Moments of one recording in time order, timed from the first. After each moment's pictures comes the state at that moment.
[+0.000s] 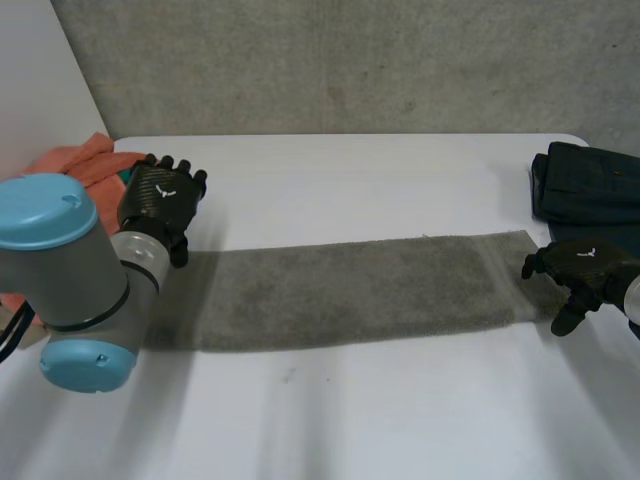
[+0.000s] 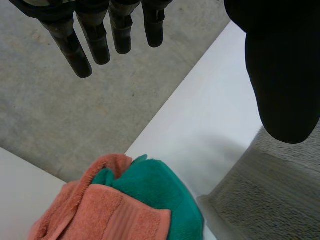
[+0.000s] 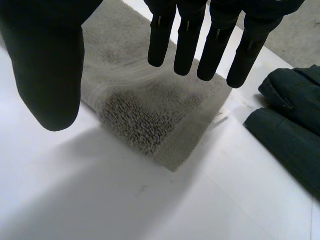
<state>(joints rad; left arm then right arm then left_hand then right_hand) 4.31 -1.97 -1.57 3.45 -1.70 3.74 1.43 -1.12 1.61 0.13 1.06 2.46 0.19 0.21 0.21 0.20 0.05 0.50 0.49 0.50 0.51 0.34</state>
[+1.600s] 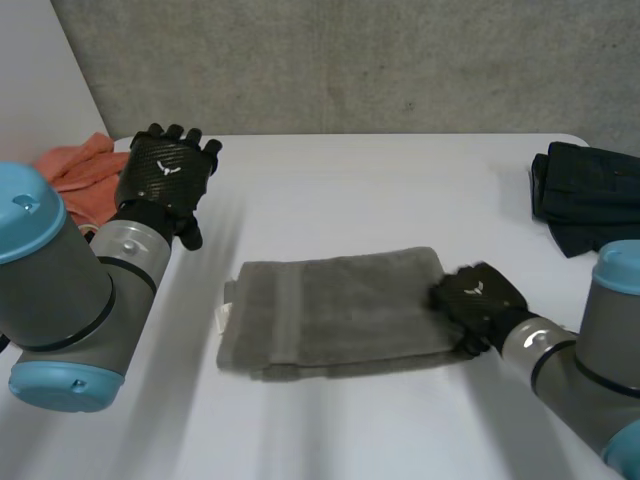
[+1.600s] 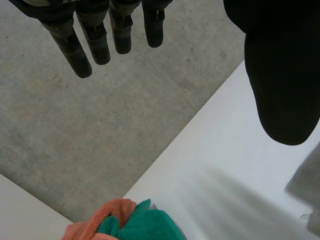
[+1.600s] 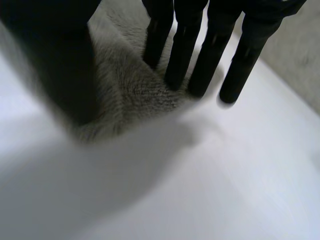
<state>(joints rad) 4.24 -1.82 -1.63 3.45 -1.68 3.66 1.85 -1.17 1.83 -0.17 1.31 2.52 0.19 0.21 0.21 0.20 0.05 0.88 0.96 0.94 0.92 0.74</state>
